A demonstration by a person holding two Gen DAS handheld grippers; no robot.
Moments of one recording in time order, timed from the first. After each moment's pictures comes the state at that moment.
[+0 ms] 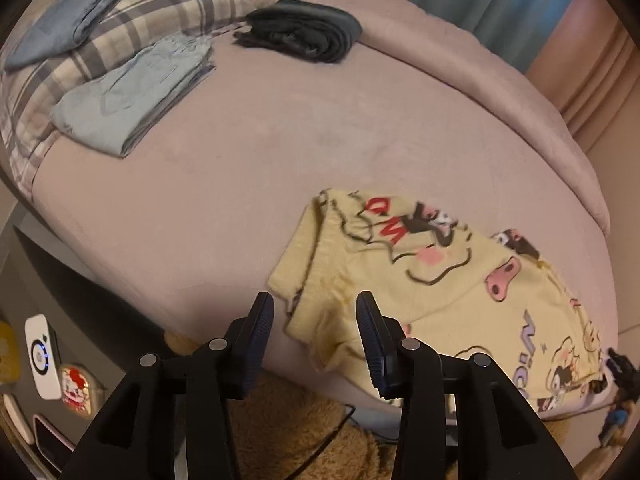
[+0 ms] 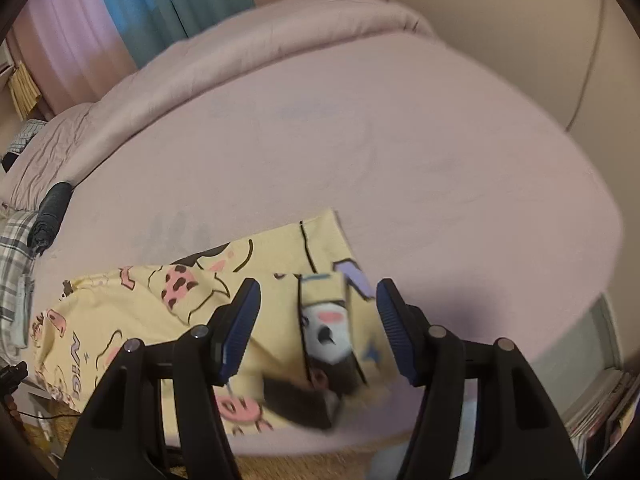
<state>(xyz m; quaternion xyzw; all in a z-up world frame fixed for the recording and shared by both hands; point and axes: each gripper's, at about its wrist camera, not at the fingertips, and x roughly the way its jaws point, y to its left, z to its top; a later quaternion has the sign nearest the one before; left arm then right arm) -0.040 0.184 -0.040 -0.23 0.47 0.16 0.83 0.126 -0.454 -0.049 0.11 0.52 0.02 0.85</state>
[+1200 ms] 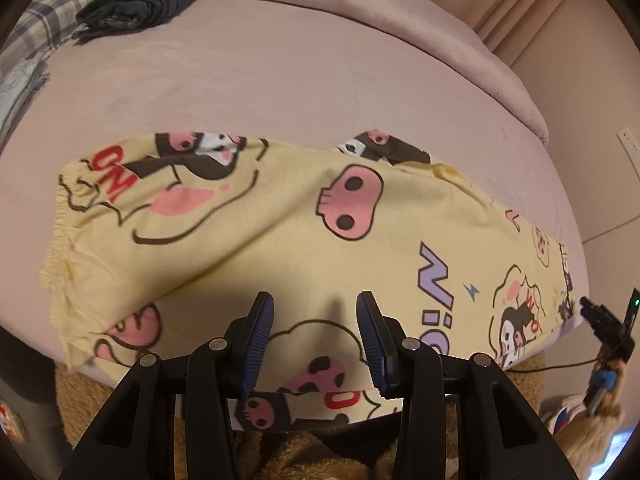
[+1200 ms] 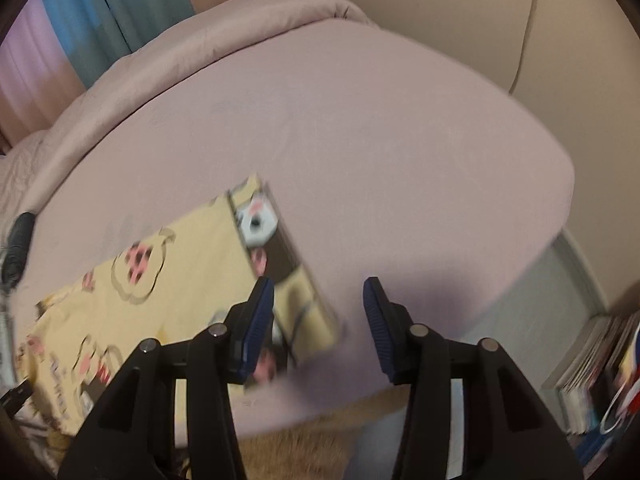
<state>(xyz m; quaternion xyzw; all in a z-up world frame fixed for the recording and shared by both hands) 0.028 0.055 -0.068 -0.19 0.53 -0.01 0.82 0.059 -0.491 -0.041 0.13 0.50 -0.06 0.85</state>
